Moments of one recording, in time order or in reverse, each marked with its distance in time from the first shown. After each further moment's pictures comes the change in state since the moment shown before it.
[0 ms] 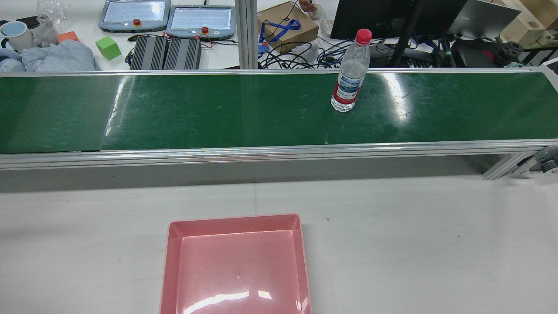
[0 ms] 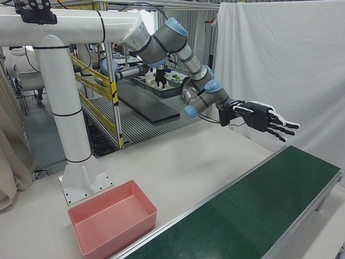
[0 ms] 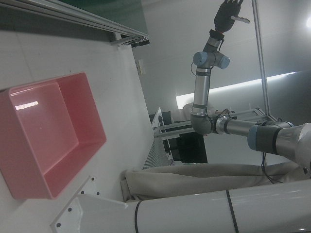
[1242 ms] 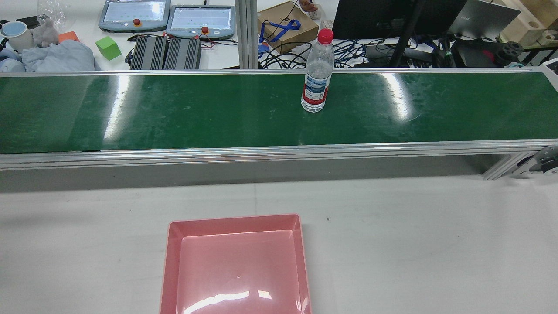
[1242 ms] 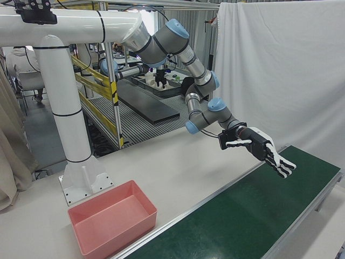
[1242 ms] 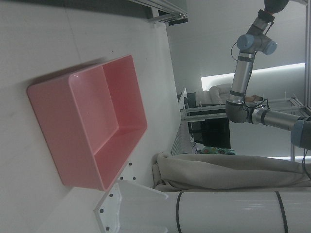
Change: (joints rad) left arm 0.120 -0.084 0.156 -0.053 0.005 0.095; right arm 0.006 -0.001 0.007 -0.001 0.000 0.001
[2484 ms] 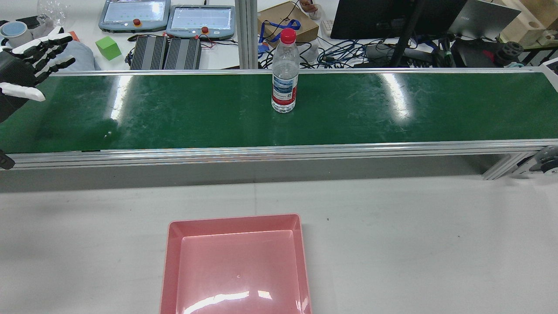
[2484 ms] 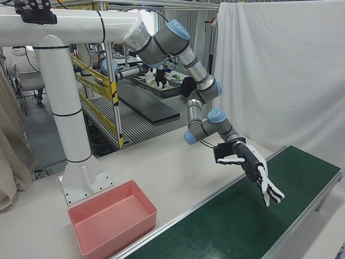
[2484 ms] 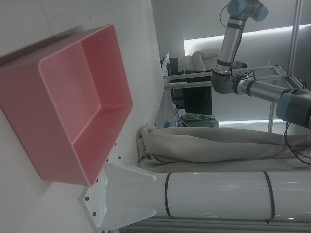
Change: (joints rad) left arm 0.064 -0.145 0.125 -0.062 0.090 -0.047; right arm 0.004 0.000 0.001 0.001 0.000 0.000
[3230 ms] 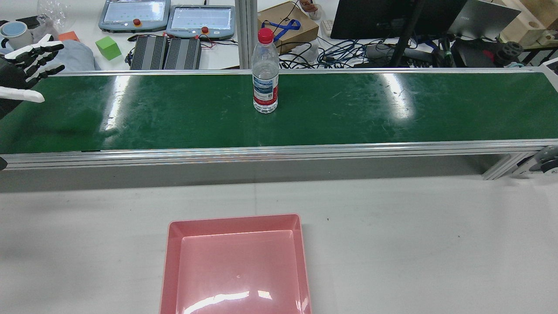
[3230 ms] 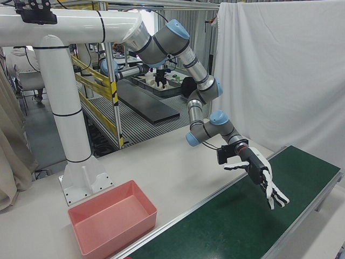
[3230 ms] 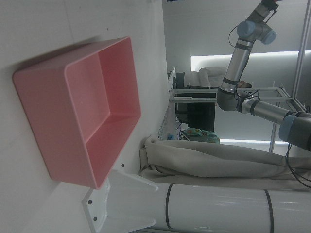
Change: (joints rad) left arm -0.018 0.002 0.033 0.065 -0.001 -0.018; right arm 0.000 0.000 0.000 -0.001 0.000 0.000
